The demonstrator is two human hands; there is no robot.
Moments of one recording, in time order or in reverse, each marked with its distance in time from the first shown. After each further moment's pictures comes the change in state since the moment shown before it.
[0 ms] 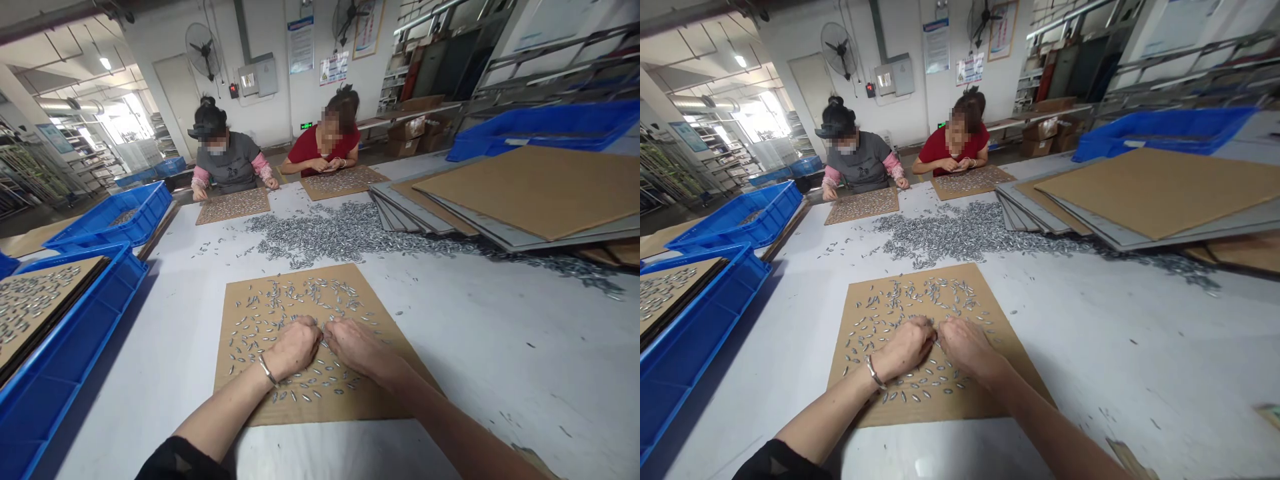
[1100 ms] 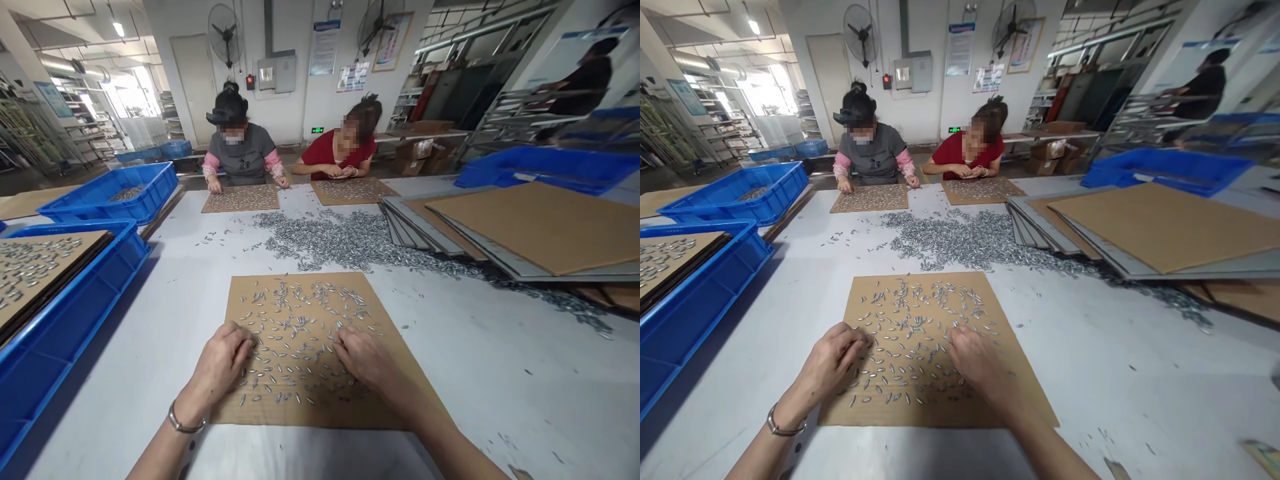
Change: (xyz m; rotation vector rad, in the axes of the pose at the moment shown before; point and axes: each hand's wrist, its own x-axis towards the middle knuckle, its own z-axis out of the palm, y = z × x) left_hand -0.144 -0.074 -0.013 -0.231 0.478 -0.220; right_hand -0.005 0.018 0.045 -0.038 0.265 -0.038
